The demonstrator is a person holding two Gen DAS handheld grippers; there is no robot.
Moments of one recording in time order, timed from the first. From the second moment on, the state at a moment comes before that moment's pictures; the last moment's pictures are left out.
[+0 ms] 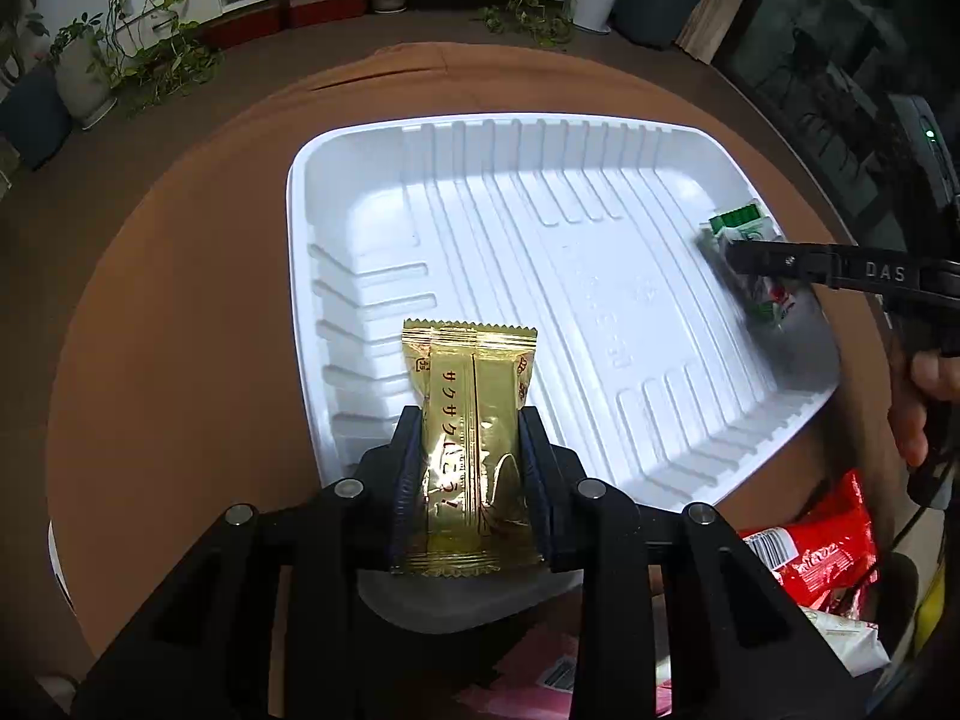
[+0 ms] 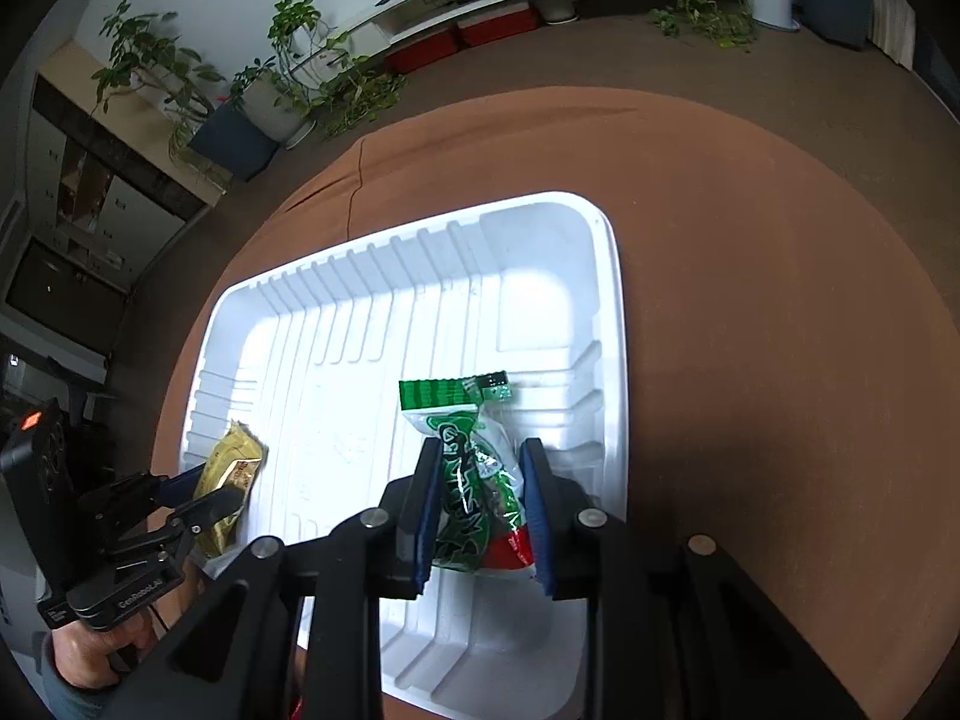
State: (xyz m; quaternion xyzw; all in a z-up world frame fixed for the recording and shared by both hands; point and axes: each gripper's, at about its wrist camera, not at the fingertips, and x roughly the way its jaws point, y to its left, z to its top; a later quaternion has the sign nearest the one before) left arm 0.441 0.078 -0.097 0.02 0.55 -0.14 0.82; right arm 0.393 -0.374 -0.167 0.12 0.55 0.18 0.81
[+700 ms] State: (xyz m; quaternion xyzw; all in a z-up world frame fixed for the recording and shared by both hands) left arm 0.415 0.097 -0.053 -0.01 0.50 -0.12 0.86; right arm 0.375 -0.374 -0.130 0.10 0.51 0.19 0.83
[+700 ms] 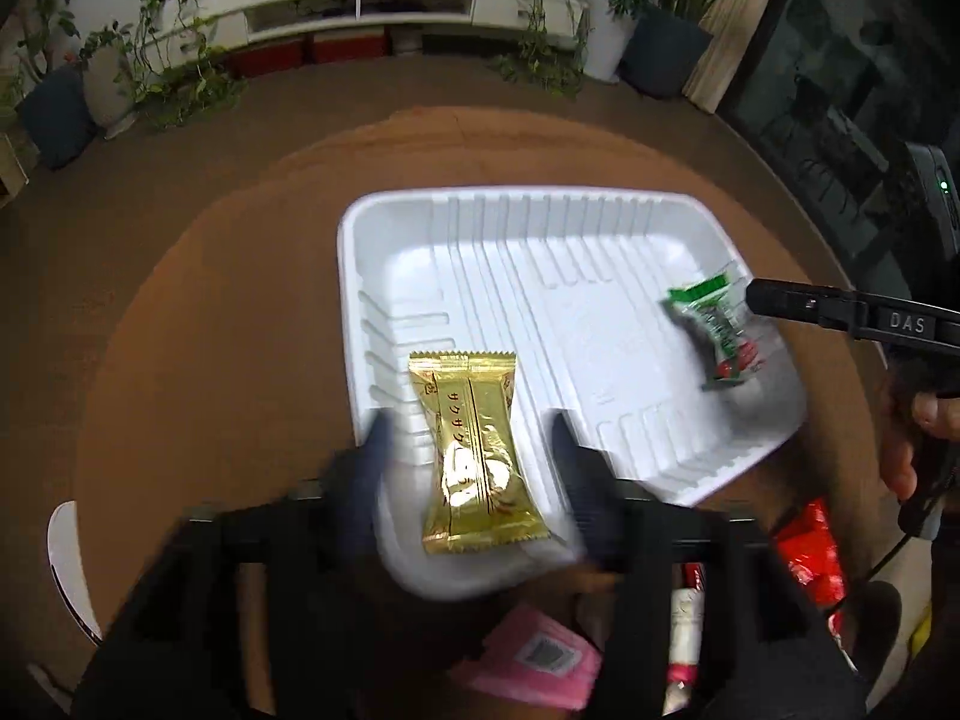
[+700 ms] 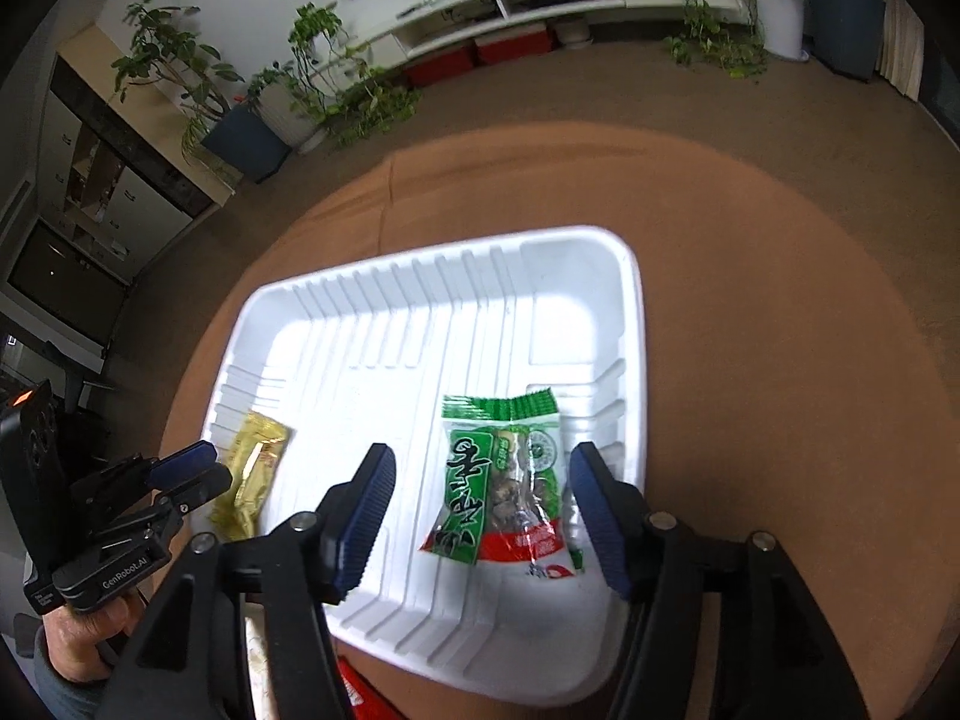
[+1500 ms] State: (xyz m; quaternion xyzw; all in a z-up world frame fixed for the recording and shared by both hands) left arm 0.136 0.113 -0.045 -0.06 0.43 -0.19 0.88; right arm 0.047 -0.425 -0.110 0.14 0.37 0.29 0.87
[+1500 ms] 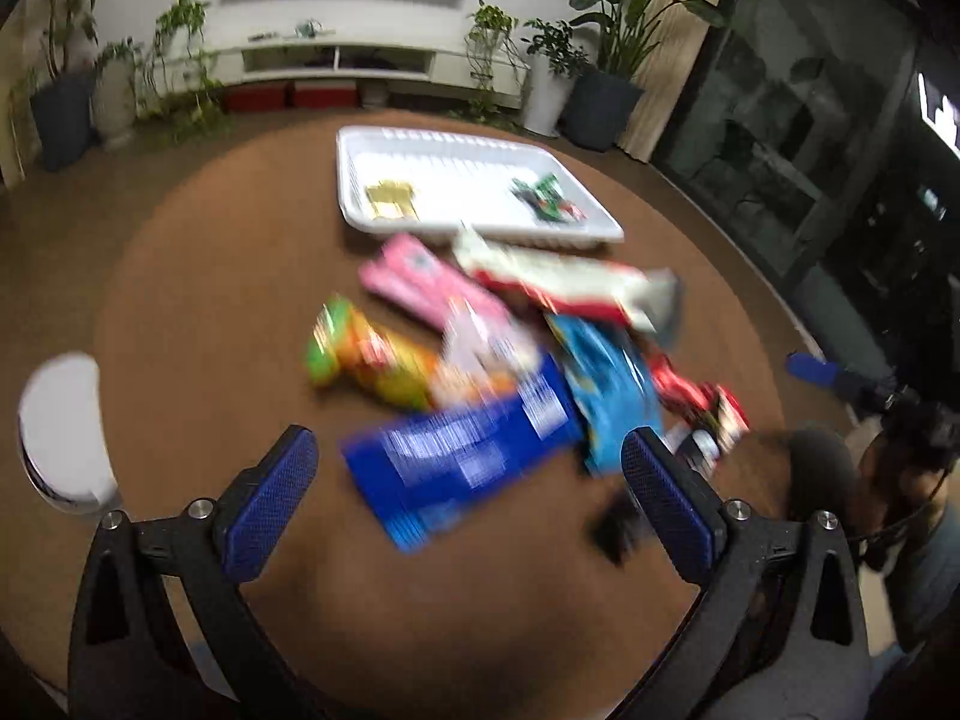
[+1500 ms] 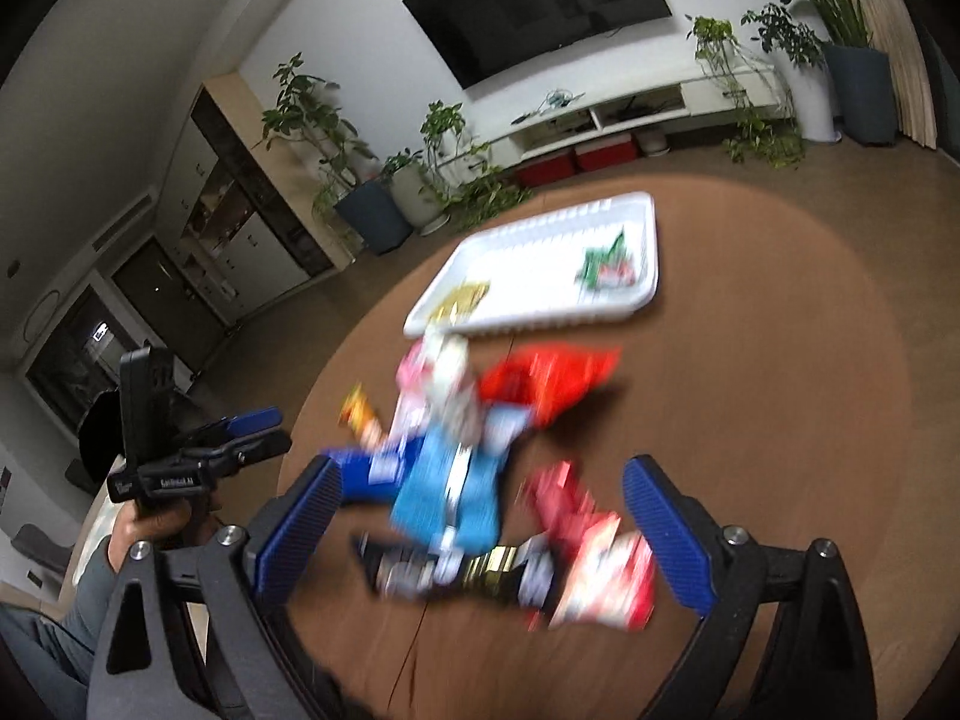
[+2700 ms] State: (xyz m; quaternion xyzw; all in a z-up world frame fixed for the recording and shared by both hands) left arm 0.123 0.089 -0.044 0.09 0.43 -0.32 0.84; right arm 0.057 -0.301 -0.163 -0.33 0.42 0.43 0.72
